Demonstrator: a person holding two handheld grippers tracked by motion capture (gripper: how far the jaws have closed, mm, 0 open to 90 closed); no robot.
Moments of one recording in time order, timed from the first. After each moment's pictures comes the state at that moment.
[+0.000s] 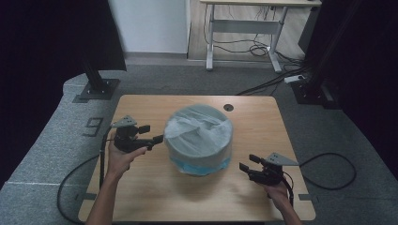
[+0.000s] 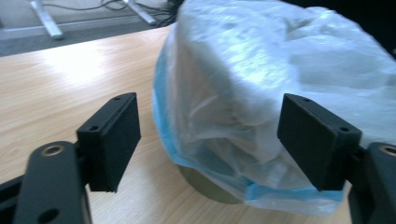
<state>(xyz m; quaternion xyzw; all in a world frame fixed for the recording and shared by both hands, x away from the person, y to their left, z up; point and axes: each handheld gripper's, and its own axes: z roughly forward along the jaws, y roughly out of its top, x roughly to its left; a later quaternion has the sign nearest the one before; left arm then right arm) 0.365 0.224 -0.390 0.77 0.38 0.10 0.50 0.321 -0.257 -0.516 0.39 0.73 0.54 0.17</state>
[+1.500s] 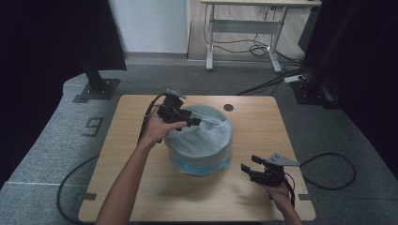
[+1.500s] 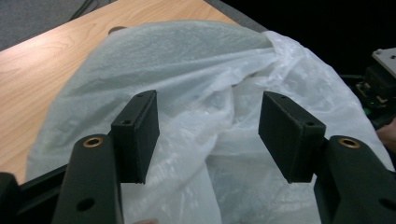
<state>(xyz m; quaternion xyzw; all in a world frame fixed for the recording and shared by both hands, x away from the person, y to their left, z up) 0.447 0.104 -0.343 0.85 0.32 0.02 0.41 0.318 -0.261 -0.515 0.40 0.73 0.53 0.17</state>
